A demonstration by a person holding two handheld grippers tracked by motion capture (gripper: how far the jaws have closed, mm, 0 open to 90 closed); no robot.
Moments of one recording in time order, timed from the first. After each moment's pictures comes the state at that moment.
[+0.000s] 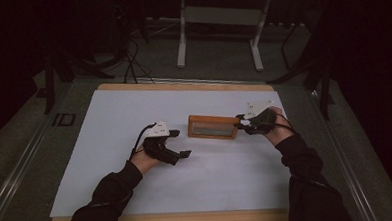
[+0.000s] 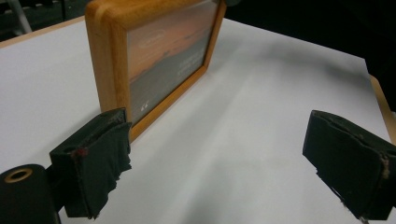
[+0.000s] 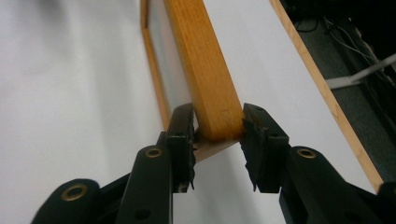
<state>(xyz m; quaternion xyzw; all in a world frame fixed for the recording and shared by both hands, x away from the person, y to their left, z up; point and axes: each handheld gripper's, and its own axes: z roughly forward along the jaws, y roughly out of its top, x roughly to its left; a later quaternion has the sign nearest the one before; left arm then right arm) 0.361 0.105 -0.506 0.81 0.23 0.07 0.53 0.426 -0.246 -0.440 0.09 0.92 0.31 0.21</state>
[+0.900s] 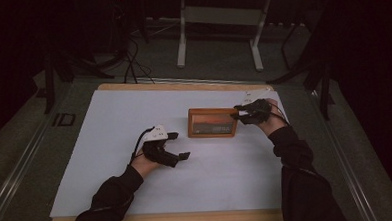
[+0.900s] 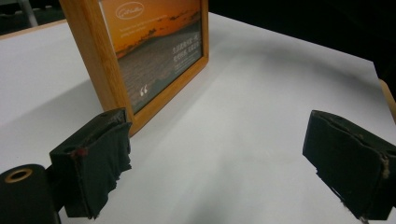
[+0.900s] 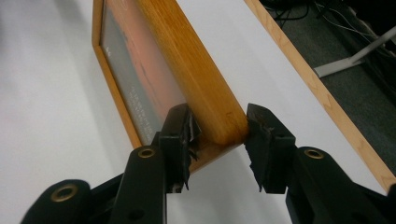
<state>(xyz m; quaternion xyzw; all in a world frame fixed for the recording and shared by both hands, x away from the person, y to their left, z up) 0.357 0.108 -0.521 0.80 0.24 0.08 0.54 0.466 -0.242 -0.445 0.15 0.91 0.33 0.19</state>
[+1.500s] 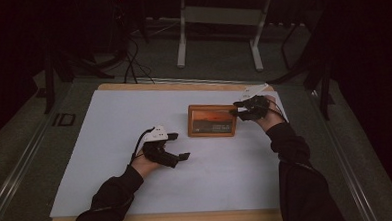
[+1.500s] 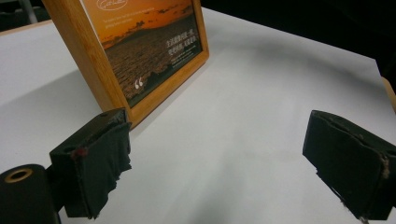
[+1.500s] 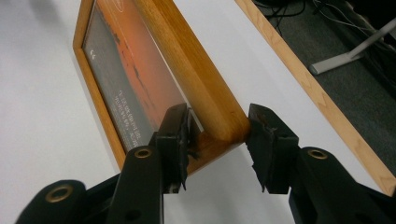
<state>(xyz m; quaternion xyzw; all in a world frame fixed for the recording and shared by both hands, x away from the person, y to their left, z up) 0.358 0.108 -0.523 0.80 0.24 0.08 0.54 0.483 -0.241 -0.448 0.16 0.91 0.33 0.20</state>
